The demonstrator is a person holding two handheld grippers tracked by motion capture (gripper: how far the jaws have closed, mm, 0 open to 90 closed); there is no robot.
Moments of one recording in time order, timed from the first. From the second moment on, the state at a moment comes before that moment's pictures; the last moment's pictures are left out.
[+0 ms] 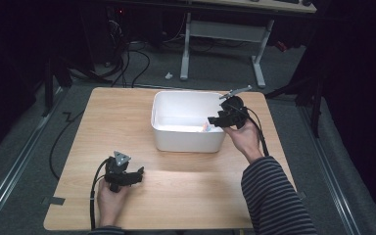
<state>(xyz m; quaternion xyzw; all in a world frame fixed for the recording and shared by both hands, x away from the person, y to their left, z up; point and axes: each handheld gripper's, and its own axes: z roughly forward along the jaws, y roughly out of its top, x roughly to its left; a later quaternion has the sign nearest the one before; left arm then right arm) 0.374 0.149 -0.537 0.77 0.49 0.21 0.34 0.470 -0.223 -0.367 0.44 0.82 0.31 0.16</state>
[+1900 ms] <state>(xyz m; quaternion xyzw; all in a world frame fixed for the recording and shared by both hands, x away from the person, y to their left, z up) 0.374 0.149 -0.537 0.77 0.49 0.21 0.34 0.357 -0.353 -0.345 0.50 0.74 0.38 0.24</state>
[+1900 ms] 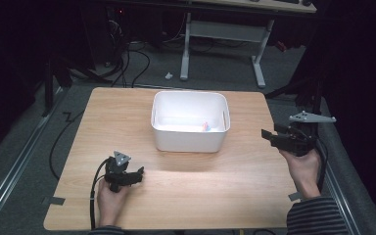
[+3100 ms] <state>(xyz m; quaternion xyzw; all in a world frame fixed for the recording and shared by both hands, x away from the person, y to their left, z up) 0.374 0.149 -0.537 0.77 0.49 0.21 0.34 0.323 -0.328 -0.412 0.47 0.77 0.38 0.21</state>
